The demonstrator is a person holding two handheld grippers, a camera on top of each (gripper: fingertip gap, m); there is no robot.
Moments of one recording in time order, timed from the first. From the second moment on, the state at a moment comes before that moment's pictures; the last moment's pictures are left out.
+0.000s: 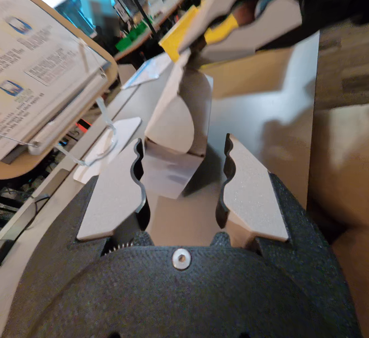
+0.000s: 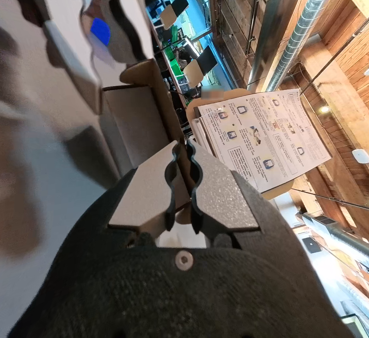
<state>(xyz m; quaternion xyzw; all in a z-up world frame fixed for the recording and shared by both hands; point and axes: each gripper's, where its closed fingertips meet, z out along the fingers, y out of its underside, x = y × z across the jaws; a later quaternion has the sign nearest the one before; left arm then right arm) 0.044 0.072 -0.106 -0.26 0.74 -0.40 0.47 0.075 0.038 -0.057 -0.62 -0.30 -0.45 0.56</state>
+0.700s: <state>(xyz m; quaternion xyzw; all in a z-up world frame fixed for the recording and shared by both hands) 0.065 0.093 -0.064 -0.30 0.65 -0.33 0.61 0.053 0.045 -0.079 -0.66 -0.27 -0.35 0.60</state>
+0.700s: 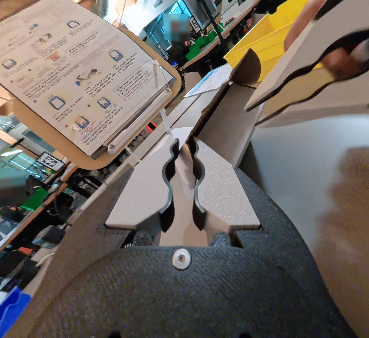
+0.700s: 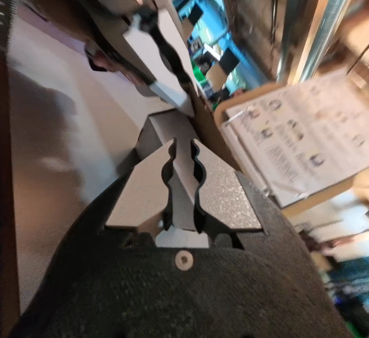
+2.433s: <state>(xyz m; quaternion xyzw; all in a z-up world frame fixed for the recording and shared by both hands) 0.146 0.213 -0.071 -0.59 0.47 -0.40 0.52 0.092 0.012 -0.140 -0.83 0.00 -0.12 0.54</state>
